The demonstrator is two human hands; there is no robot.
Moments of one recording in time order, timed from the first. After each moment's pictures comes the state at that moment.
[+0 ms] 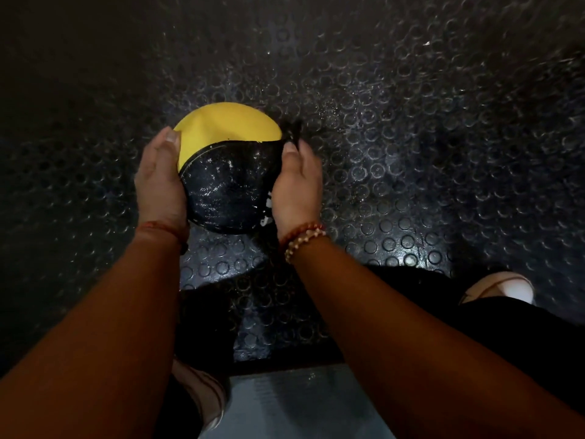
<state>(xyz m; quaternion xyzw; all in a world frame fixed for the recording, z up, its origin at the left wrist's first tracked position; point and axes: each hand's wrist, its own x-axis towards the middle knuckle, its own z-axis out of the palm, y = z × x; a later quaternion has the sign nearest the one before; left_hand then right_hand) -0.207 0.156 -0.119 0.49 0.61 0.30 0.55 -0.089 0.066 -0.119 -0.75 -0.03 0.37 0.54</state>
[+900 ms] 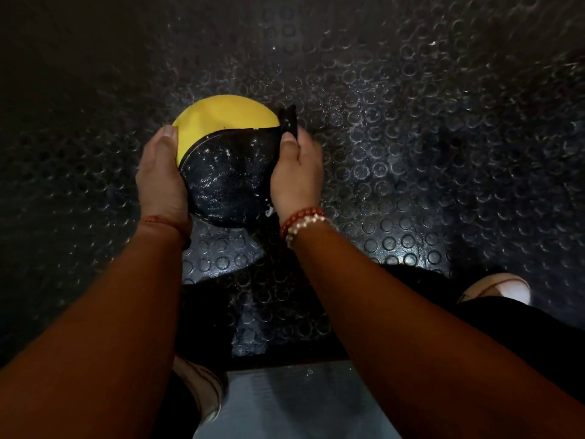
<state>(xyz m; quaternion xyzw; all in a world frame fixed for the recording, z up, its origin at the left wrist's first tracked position) -0.227 0.172 -0.154 0.44 0.61 0.30 0.59 -0.084 0.076 -0.116 -0.77 -0.09 0.35 0.52</state>
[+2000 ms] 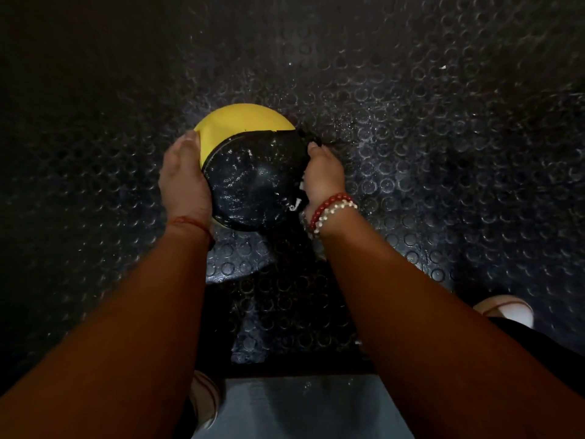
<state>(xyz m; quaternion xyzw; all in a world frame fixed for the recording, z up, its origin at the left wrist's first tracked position) -0.201 0.158 -0.141 0.41 0.65 0.35 0.54 -0.050 0.084 -0.122 -0.71 0.04 0.49 0.50</state>
